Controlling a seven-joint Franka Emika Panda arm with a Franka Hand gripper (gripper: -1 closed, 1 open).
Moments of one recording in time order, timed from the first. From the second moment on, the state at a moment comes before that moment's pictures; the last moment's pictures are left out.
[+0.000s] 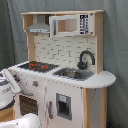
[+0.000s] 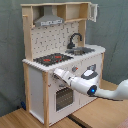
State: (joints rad) arm -0.94 -1.52 1.56 -2.05 -0.30 3.03 0.30
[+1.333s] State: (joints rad) arm -0.94 -1.51 1.56 -2.05 -0.30 3.03 -0.13
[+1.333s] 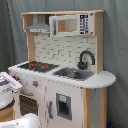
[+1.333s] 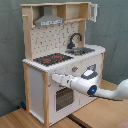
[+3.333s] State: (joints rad) arm -0.94 -1.51 1.56 -2.05 -0.30 3.03 -0.58
